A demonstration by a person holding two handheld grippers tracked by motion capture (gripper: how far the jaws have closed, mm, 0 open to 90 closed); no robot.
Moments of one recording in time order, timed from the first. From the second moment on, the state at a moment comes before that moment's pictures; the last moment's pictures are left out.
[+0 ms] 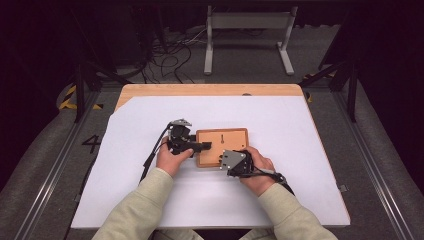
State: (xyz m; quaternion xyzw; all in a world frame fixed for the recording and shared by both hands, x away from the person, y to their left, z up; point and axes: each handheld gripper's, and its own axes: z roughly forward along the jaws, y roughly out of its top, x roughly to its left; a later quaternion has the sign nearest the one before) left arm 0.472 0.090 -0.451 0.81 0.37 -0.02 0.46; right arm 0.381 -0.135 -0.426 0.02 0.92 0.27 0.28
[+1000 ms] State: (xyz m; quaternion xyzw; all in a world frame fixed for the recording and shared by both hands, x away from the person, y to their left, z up) left arm 0.443 0.083 -0.431 0.83 0.33 0.07 0.45; right arm 0.357 -0.185 -0.395 0.10 0.89 0.34 0.28
